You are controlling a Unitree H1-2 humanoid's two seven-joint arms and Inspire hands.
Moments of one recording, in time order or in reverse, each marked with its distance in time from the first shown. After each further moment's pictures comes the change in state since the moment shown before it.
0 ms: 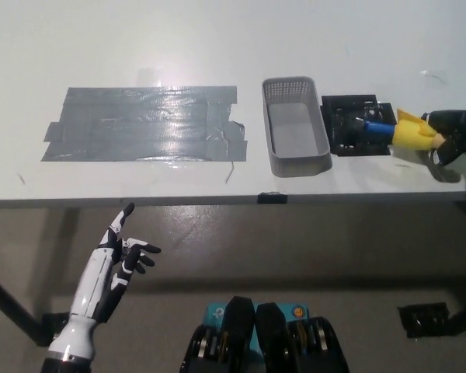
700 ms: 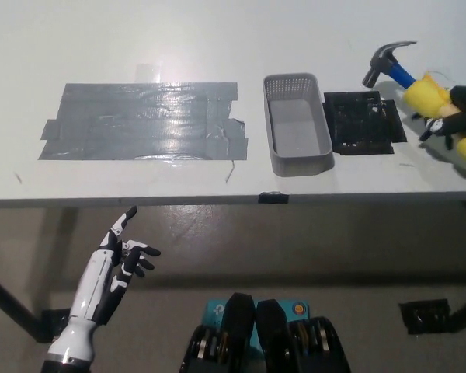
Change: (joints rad) left_arm 0.003 0.001 0.000 0.000 -0.002 -0.004 0.000; right_arm -0.019 0.074 -0.623 0.279 0.263 0.022 -0.006
